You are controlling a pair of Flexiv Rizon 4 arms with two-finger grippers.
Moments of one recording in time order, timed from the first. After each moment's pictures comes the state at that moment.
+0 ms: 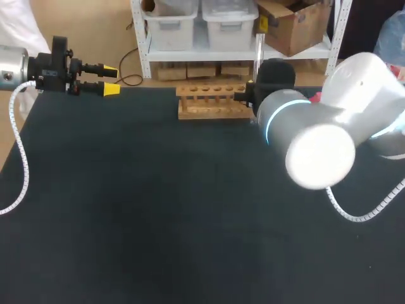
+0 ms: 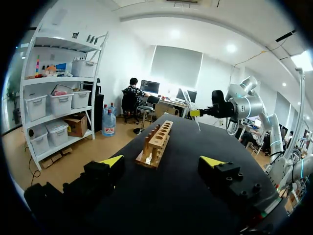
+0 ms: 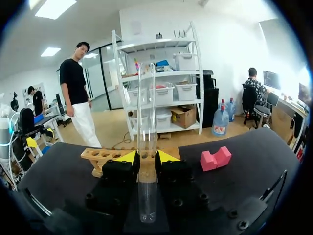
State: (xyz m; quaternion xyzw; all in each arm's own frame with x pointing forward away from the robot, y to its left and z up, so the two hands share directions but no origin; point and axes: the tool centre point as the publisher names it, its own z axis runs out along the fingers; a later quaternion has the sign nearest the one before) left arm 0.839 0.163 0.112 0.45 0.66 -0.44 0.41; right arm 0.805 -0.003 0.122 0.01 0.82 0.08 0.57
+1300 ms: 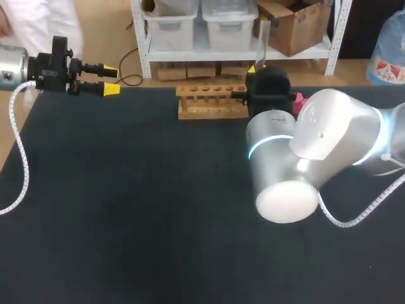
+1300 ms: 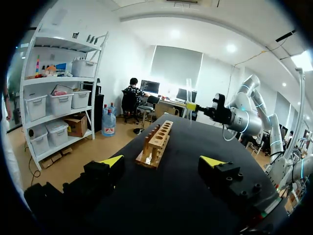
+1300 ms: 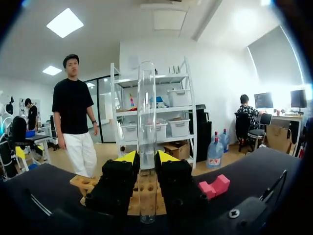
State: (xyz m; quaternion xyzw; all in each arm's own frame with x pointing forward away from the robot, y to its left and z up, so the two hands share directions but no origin) left arm 0.839 0.163 0.112 0.45 0.66 -0.44 0.41; right arm 0.833 -0.008 0.150 0.03 0.71 0.03 0.70
